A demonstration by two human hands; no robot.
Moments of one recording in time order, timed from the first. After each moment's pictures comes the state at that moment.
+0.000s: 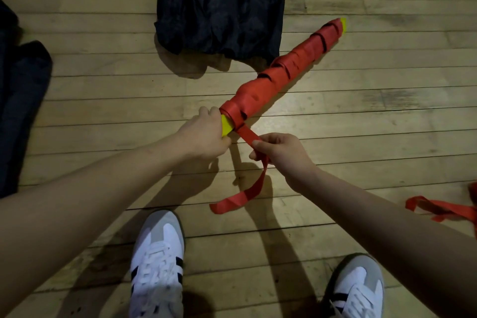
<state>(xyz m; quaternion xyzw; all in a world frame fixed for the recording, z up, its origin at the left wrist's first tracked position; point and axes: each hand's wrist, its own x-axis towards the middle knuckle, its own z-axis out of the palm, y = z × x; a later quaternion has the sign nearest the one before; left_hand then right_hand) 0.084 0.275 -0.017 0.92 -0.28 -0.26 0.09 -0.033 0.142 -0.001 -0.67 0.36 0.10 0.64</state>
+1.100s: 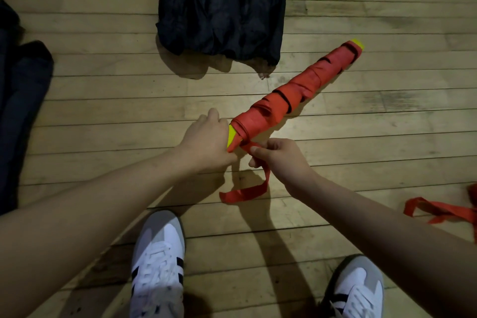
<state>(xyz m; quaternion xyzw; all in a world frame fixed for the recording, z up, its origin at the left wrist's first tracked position) 0.067 0.277 -0.007 0.92 -0.32 -0.23 0.04 -0.036 0.150 0.000 -0.69 0.36 0.11 0.62</state>
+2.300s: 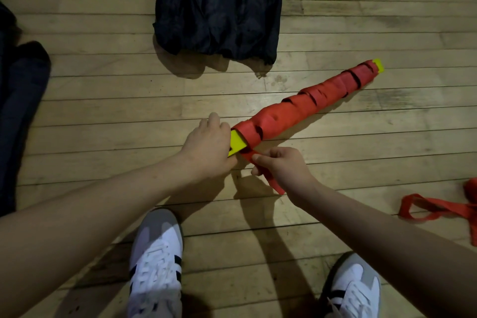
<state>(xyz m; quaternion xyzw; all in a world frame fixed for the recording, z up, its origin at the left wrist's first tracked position) 0.046 0.274 0.003 0.92 -0.34 -0.21 -0.01 -0.057 0.150 0.004 -0.69 0.37 0.11 0.61</state>
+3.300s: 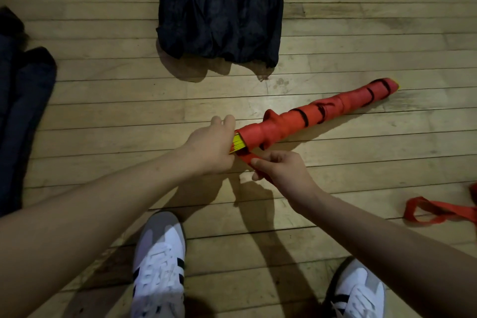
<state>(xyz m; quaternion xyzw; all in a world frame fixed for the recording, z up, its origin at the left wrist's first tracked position) 0.056 0.272 0.009 0.91 -0.35 -0.23 0.03 -0.061 0.155 0.001 -0.68 0.35 0.09 0.64</state>
